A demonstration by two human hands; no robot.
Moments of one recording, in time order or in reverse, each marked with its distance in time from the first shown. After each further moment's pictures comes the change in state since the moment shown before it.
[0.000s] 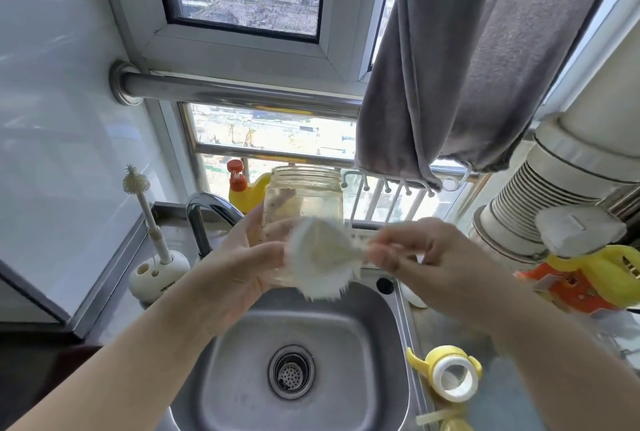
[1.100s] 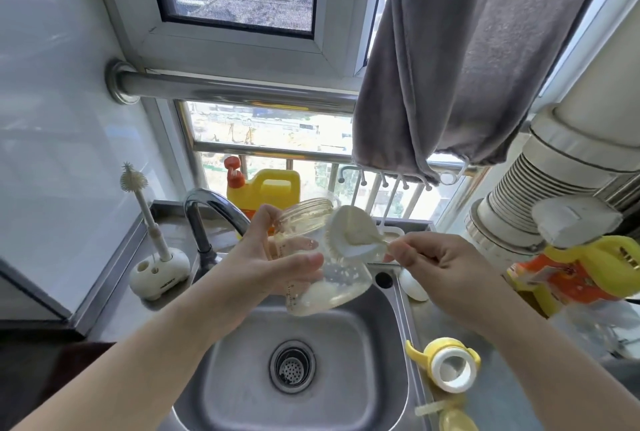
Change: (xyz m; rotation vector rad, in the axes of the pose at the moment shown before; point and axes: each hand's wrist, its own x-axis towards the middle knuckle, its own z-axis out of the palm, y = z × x) left_hand 0.004 -0.021 0.005 0.282 0.108 -0.060; right_hand -0.018 0.026 0.009 0.085 0.158 0.260
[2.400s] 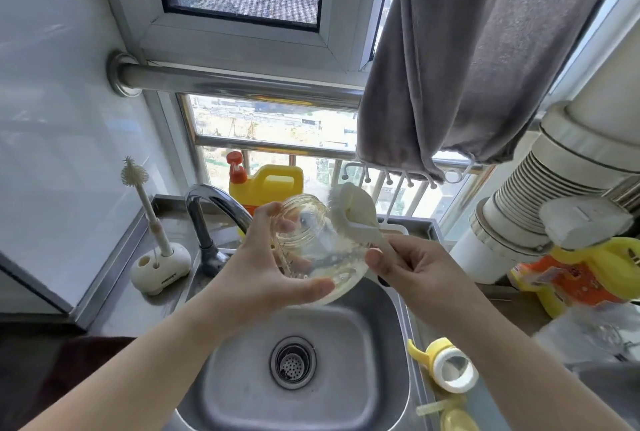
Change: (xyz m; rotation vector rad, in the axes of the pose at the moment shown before) left_hand -0.001 -0.010 -0.003 0.436 0.110 0.170; right_hand 0.007 0.001 0.029 0.226 -0.080 -0.039
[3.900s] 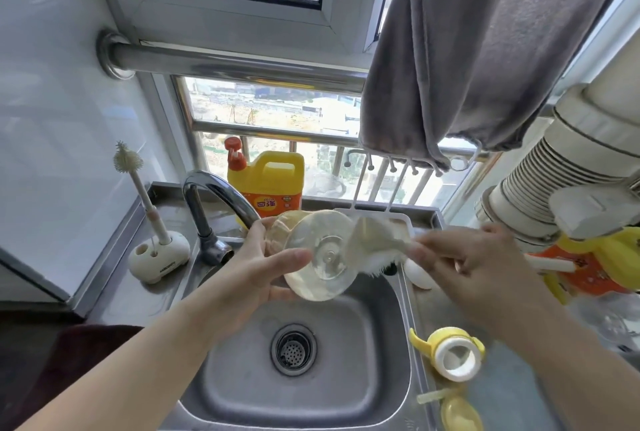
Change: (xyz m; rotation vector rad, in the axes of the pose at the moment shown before) left_hand 0.007 -0.026 0.002 -0.528 -0.135 -0.270; right_hand -0.011 0.013 -0.037 -0.753 0.152 -0.237
